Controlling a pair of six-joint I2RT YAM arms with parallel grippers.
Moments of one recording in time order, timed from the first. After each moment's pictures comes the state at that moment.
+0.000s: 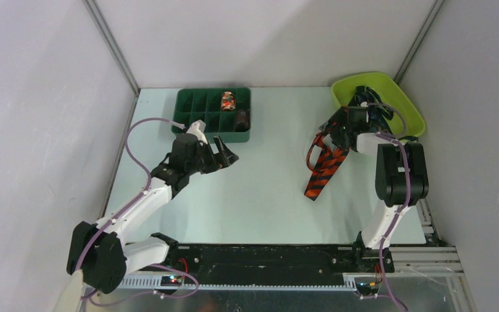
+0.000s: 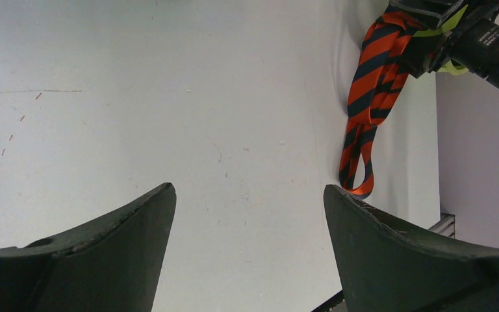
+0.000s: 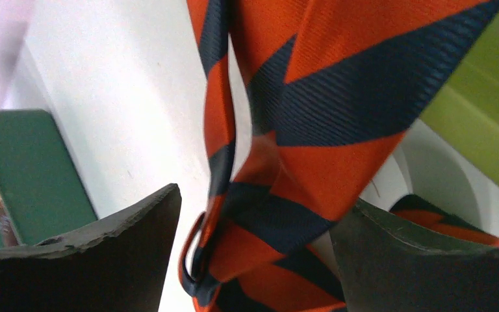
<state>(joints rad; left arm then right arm) -0.40 1.13 0.71 -0.14 0.19 -0.67 0.02 1.84 1.06 0.03 -0.12 0.80</state>
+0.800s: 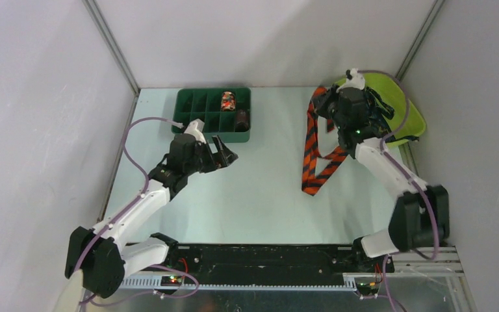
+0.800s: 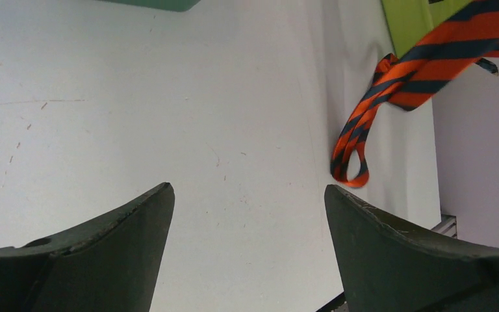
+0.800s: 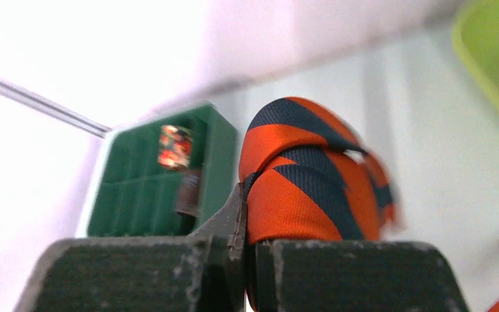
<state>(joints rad) -0.40 1.10 0.71 -0.14 0.18 -0.66 0.24 1.50 1.10 0.12 0.01 0.63</state>
